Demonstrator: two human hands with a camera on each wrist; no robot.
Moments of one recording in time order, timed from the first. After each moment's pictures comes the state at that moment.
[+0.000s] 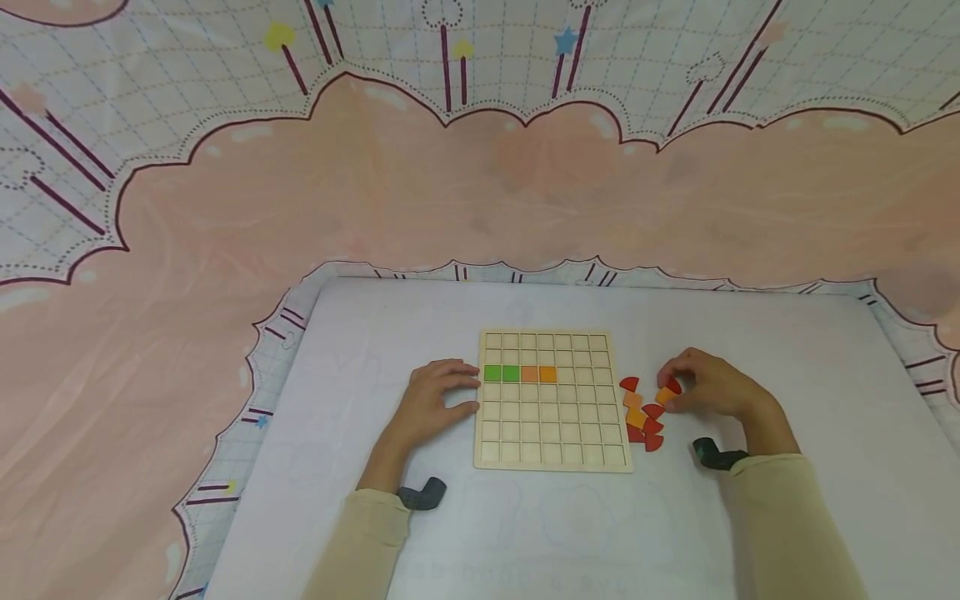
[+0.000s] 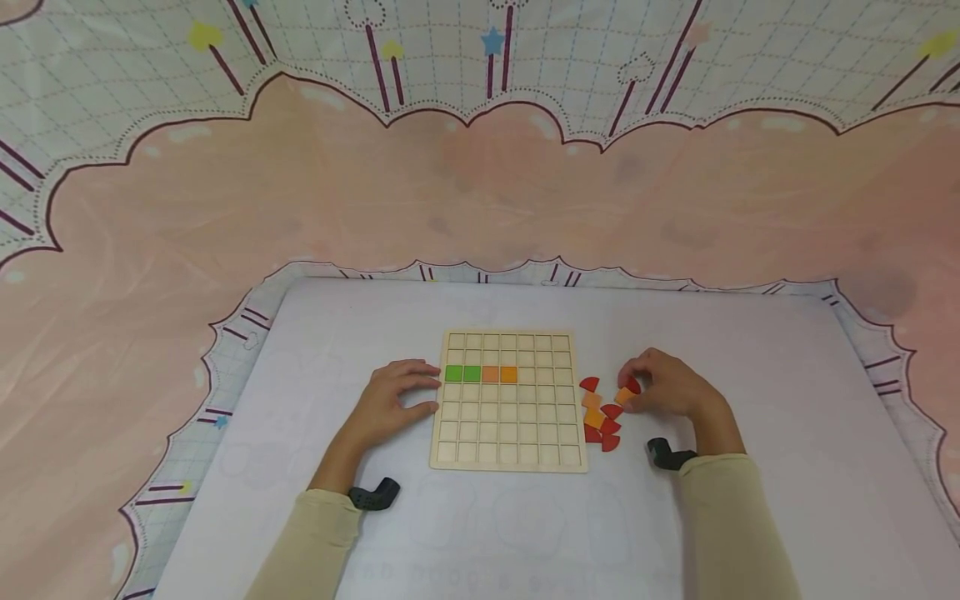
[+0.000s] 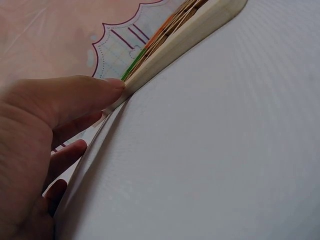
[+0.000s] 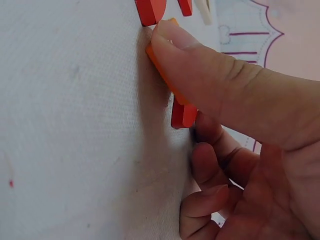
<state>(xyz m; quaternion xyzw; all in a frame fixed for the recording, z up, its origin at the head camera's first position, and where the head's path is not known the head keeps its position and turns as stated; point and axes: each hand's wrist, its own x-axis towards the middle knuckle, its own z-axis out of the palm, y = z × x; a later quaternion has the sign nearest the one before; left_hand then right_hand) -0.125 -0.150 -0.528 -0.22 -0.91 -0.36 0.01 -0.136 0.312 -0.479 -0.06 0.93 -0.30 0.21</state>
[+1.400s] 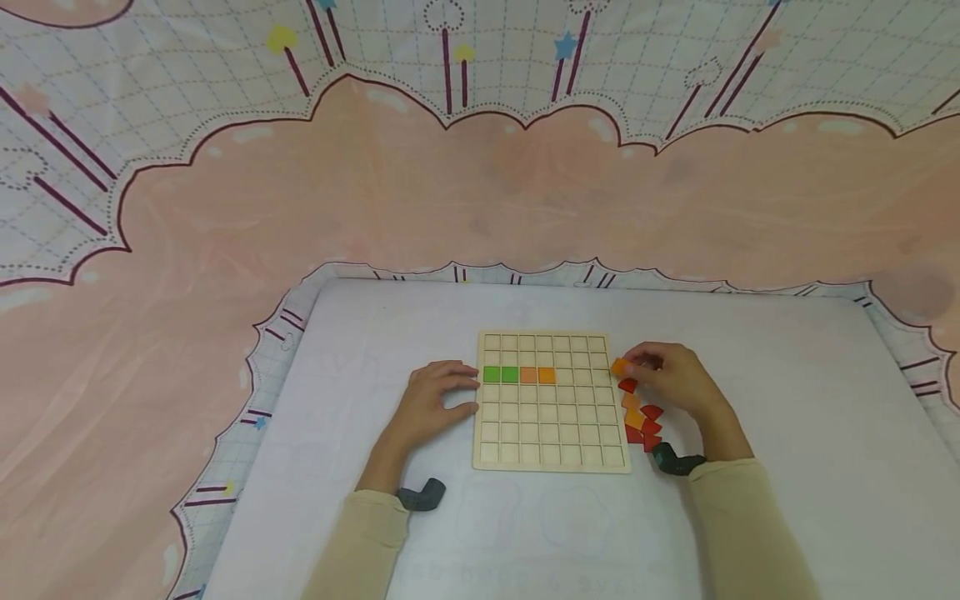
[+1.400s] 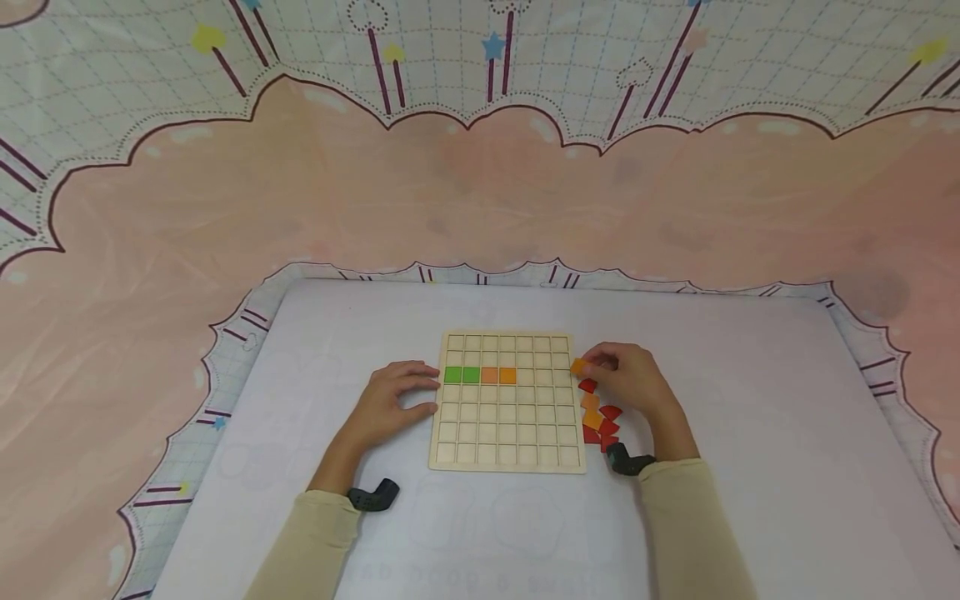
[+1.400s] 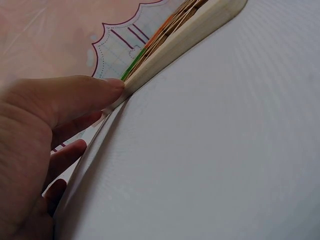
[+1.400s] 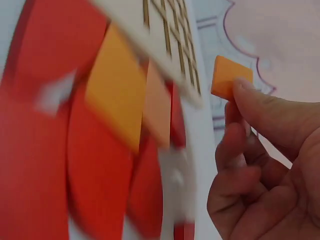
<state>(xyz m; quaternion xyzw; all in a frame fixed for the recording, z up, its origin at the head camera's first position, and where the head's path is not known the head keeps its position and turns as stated) -0.123 -0.150 -0.525 -0.22 -0.91 -0.36 0.02 -0.137 0.256 -0.471 -0.03 0.92 -0.37 0.11</state>
